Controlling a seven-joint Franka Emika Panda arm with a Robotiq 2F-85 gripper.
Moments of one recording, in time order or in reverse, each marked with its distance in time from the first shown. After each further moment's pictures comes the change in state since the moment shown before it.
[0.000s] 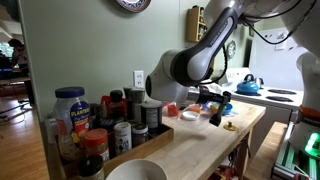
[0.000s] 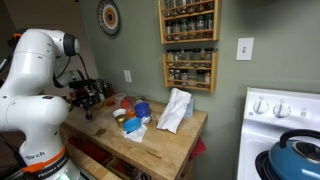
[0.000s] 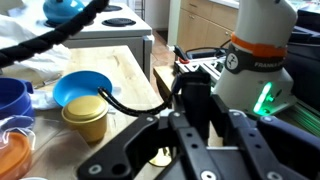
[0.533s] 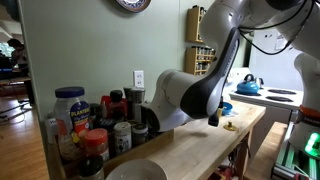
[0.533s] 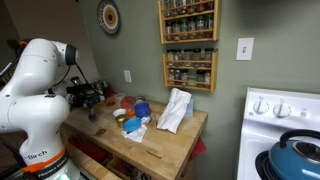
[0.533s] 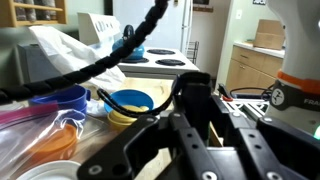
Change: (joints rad) arm 0.104 0.161 0.025 0.073 -0.263 -0.156 -0.102
